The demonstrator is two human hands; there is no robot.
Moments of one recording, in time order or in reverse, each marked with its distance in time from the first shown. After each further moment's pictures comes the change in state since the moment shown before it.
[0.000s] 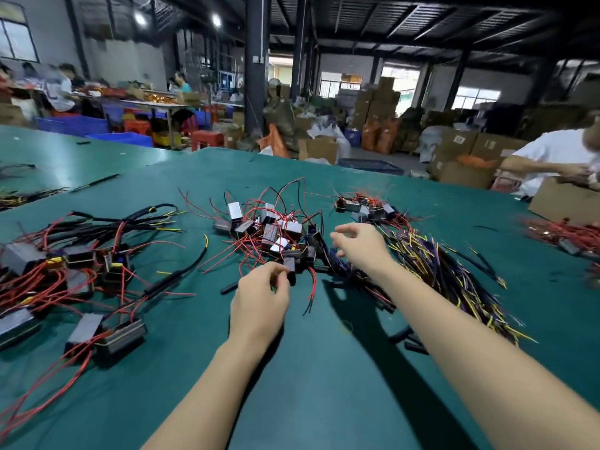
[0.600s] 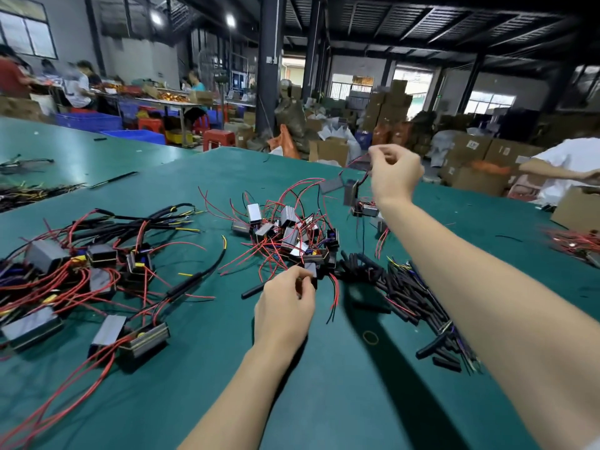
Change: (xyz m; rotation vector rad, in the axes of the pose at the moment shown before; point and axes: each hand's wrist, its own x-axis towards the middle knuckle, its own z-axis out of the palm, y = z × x) left_hand 0.003 -0.007 0.008 -0.036 0.014 -0.033; right_hand 0.052 -0.089 -0.016 0.271 0.589 -0.228
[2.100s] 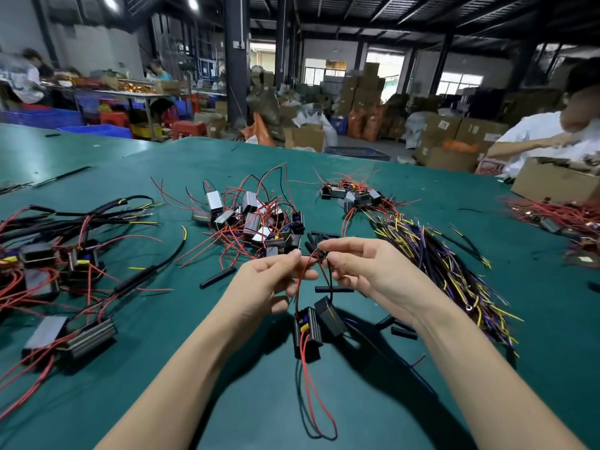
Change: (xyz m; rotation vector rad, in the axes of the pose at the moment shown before) left_hand -0.008 0.034 -0.018 -0.863 -0.614 -0.239; right_hand -0.114 0.041 -0.117 0.421 -0.820 0.475
